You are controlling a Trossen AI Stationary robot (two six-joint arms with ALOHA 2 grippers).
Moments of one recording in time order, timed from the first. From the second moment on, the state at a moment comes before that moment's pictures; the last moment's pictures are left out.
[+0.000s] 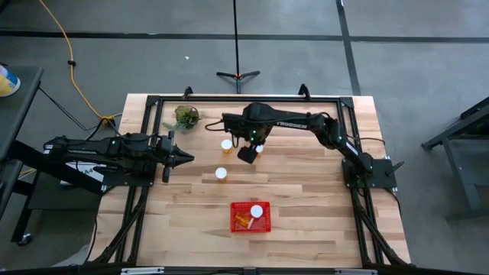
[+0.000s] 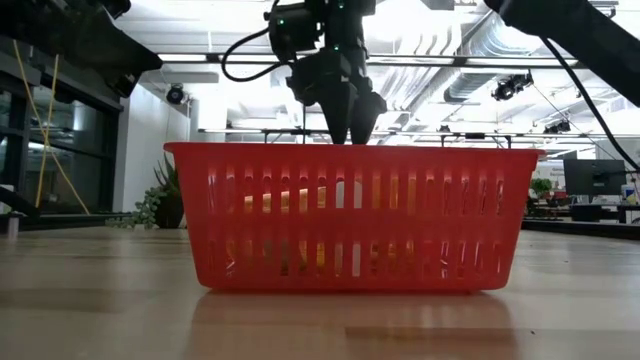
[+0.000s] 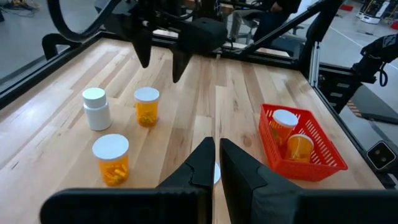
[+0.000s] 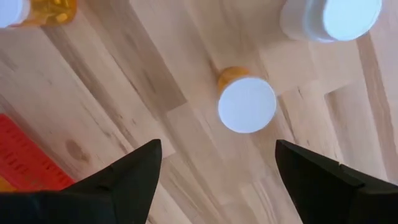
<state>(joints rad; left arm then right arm) -0.05 0.34 0.36 -0.29 -0.07 -0.17 -0.18 2.30 2.28 -1.56 -0.03 0.33</state>
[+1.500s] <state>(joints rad) -0.05 0.34 0.36 -0.33 -0.07 -0.19 -0.23 2.39 2.27 -1.56 -0.02 0.38</state>
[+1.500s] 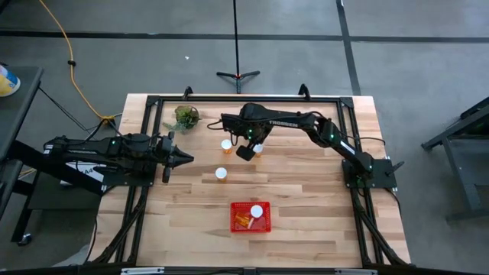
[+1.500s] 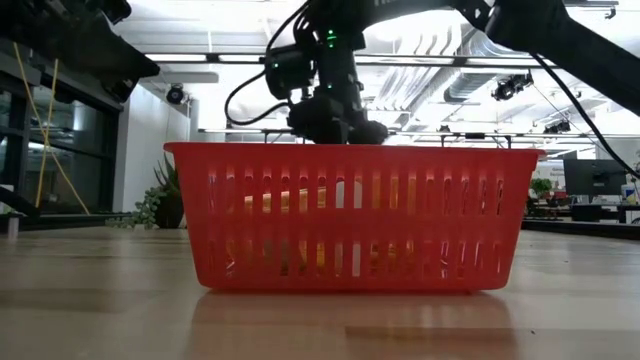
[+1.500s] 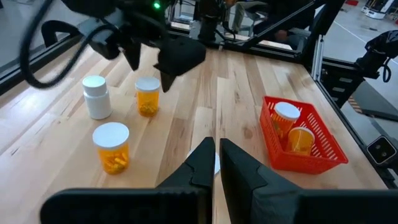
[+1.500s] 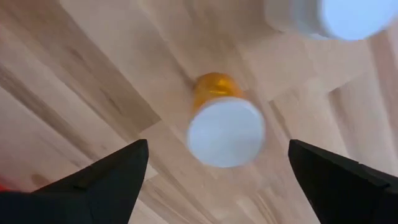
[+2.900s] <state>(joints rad) -0.05 0.34 0.36 -0.35 -0.07 -0.19 -0.24 2.39 2.13 -1.38 -0.11 0.39</state>
